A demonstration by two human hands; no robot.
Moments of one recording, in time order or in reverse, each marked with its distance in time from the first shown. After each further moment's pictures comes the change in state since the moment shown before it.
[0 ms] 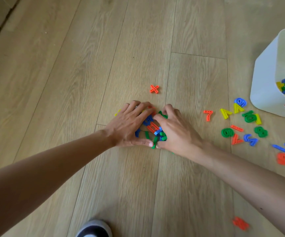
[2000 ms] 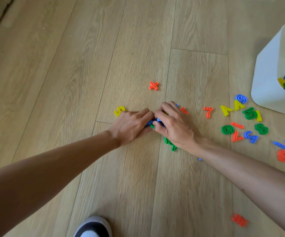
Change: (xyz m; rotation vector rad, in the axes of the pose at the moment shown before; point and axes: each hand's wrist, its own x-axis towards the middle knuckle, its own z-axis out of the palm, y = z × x) left_hand 0.001 0.009 0.017 -0.023 0.239 0.086; right_hand 0.014 0.023 0.026 -0.011 0.475 -0.274
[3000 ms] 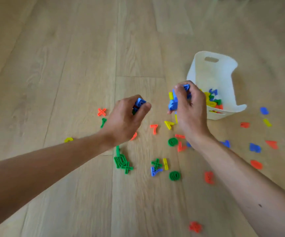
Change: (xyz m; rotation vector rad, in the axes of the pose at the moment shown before) left_hand 0.143 0.094 -0.062 -0.711 0.094 -0.399; right_hand -0.007 0.061 -0.148 0.660 0.621 0.762
